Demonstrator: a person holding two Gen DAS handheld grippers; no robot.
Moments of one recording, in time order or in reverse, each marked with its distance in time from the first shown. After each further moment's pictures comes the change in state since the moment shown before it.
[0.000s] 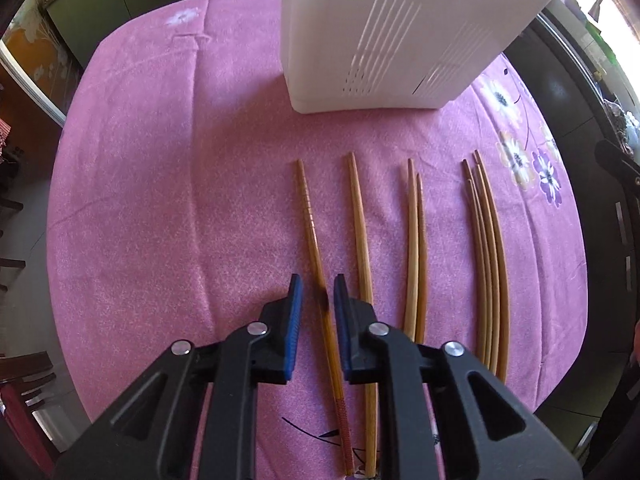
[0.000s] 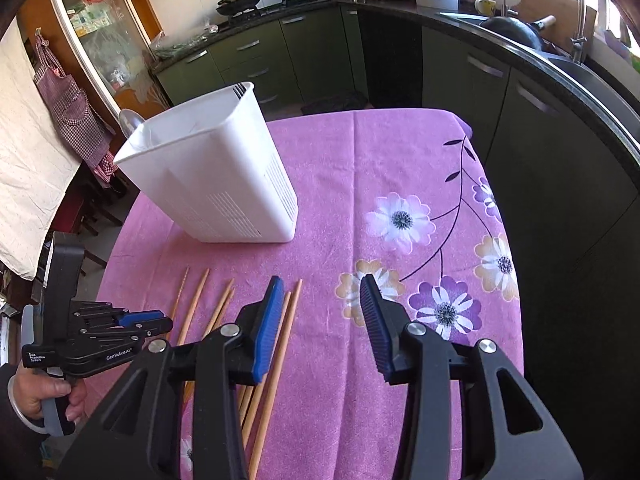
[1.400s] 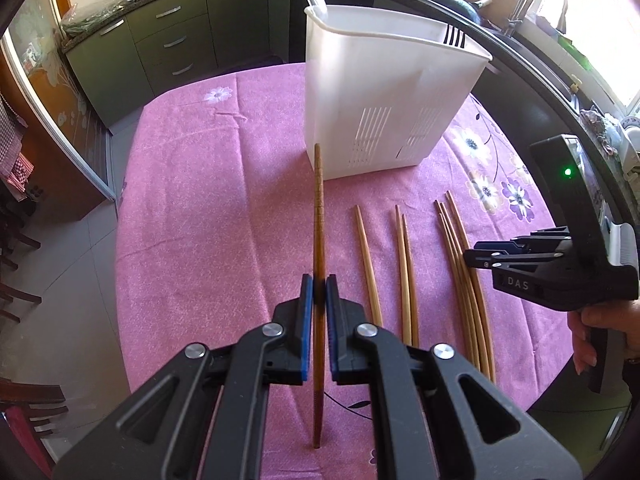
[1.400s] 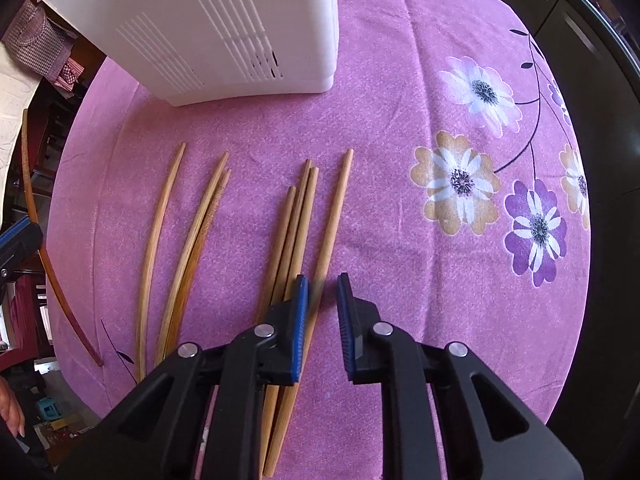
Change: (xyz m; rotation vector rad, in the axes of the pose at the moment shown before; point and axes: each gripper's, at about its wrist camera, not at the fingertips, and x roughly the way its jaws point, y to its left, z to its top) left arm -0.079 0.012 -0.023 0.060 -0.231 0.036; right arm 0.106 0.072 -0.027 -0.053 0.430 -0.123
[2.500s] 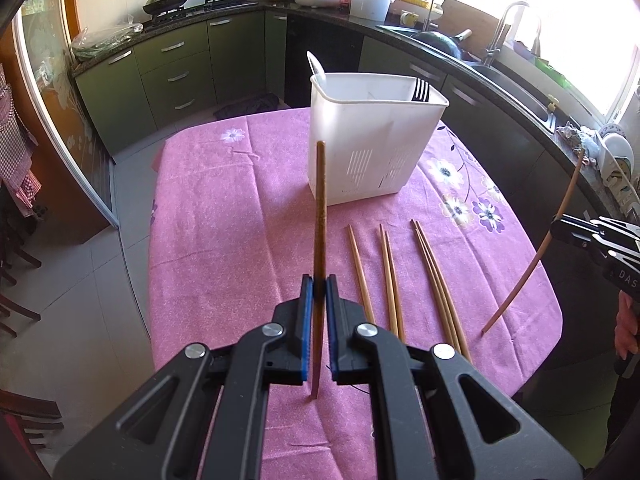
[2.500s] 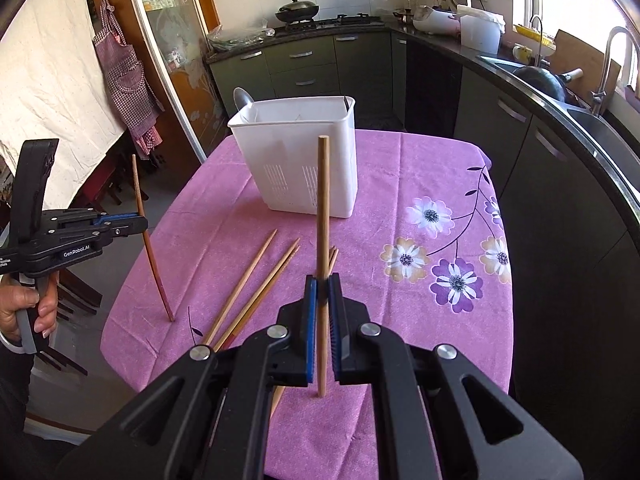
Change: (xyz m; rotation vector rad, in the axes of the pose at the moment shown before) left arm -0.066 0.006 -0.024 0.020 -0.142 -0.018; right arm -0.161 -0.026 -0.102 -0.138 -0.512 0.142
